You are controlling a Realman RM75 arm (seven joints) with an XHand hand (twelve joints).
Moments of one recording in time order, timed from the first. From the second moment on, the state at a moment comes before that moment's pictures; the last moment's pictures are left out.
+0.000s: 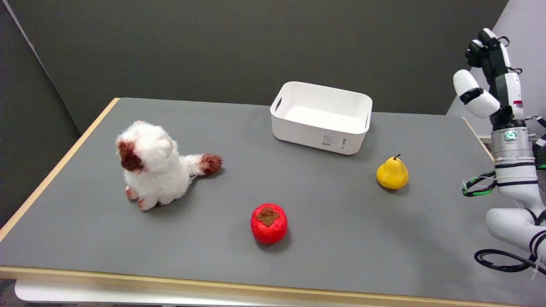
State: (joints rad) arm 0.14 -0.82 -1.59 0.67 0.63 1.20 1.32
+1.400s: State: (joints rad) arm 0.52 -1.03 -2.08 1.20 0.08 0.61 1.31
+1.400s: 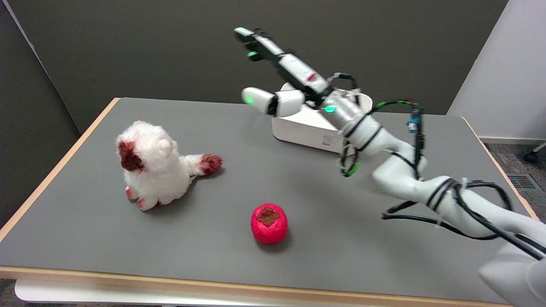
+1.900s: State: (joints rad) arm 0.72 -1.27 -2.25 0.98 -0.02 0.49 1.31
